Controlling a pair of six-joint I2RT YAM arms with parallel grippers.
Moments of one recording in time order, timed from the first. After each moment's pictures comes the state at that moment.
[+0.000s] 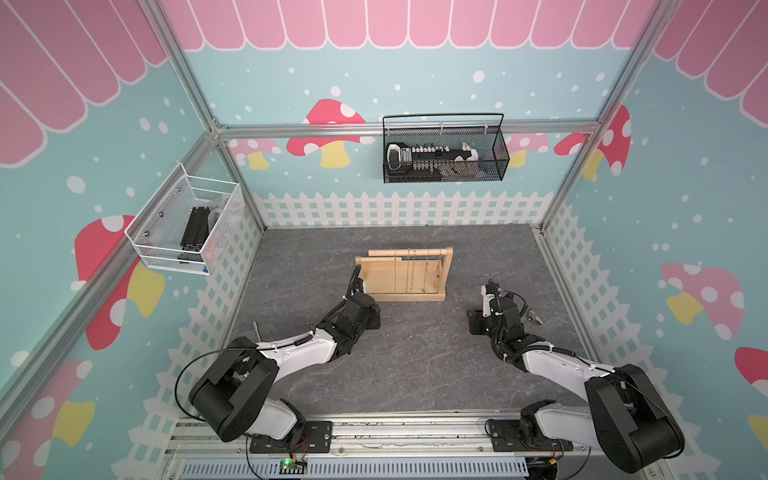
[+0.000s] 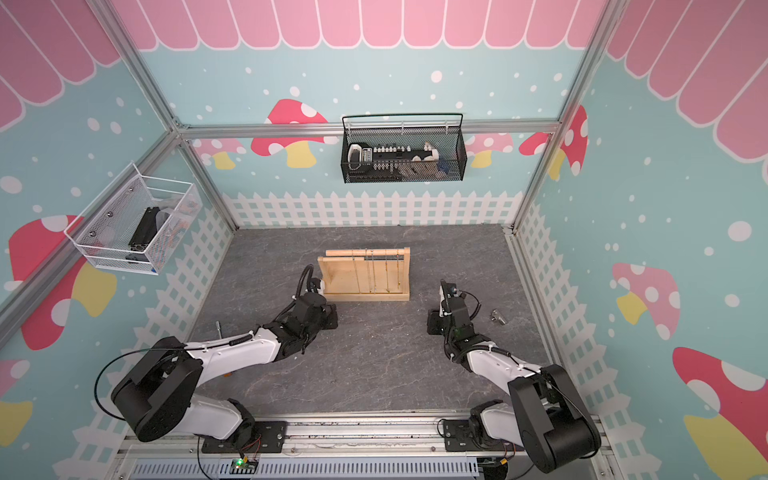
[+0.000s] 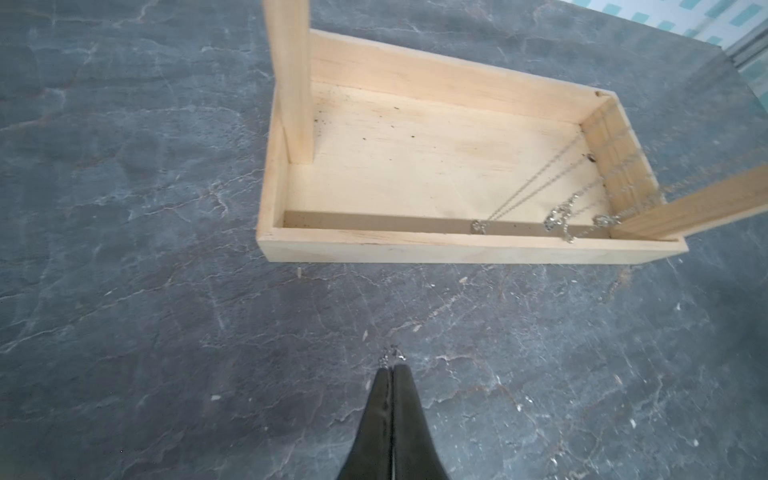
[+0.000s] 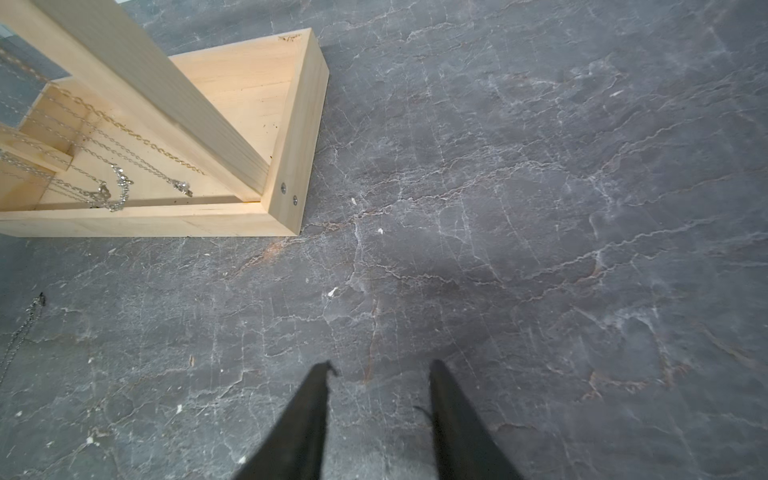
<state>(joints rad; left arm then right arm) -0.59 1.46 0.62 0.14 -0.24 -0.53 0.33 1.27 0.41 0.19 0.05 0.32</state>
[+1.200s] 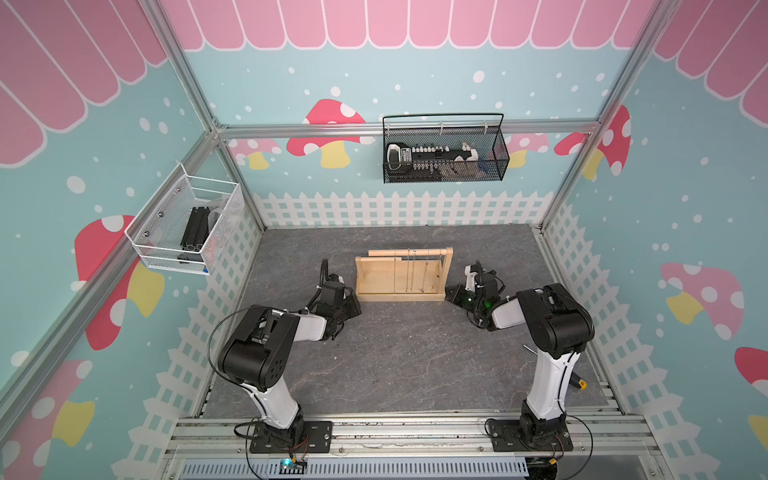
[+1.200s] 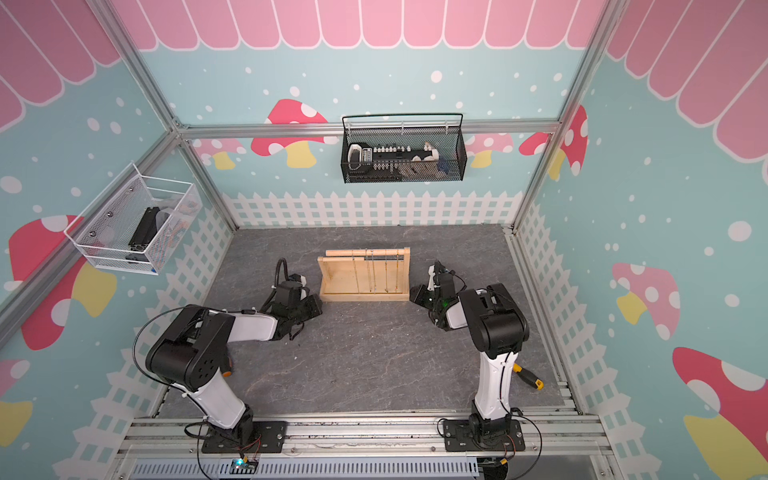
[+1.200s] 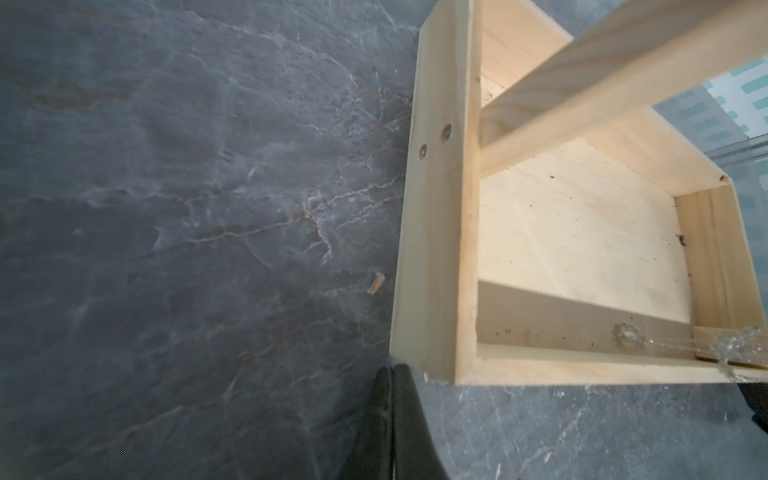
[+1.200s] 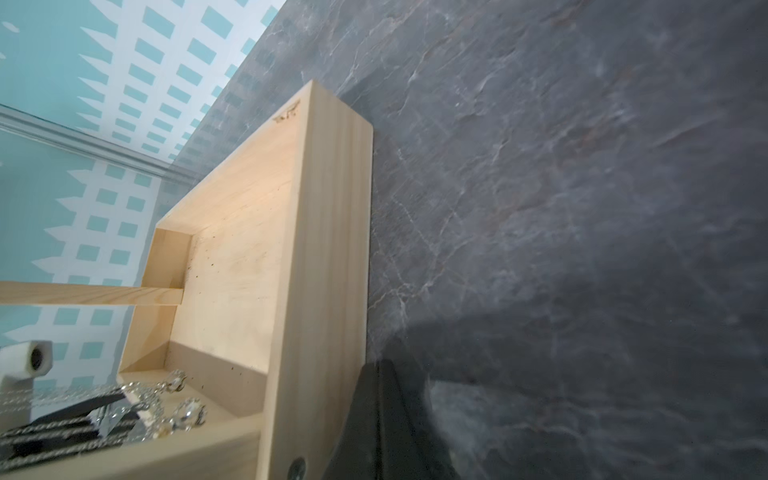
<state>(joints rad) -0.28 1.74 0.66 0.34 0.11 -0.60 0.23 1.97 0.74 0.67 -0.35 0.69</state>
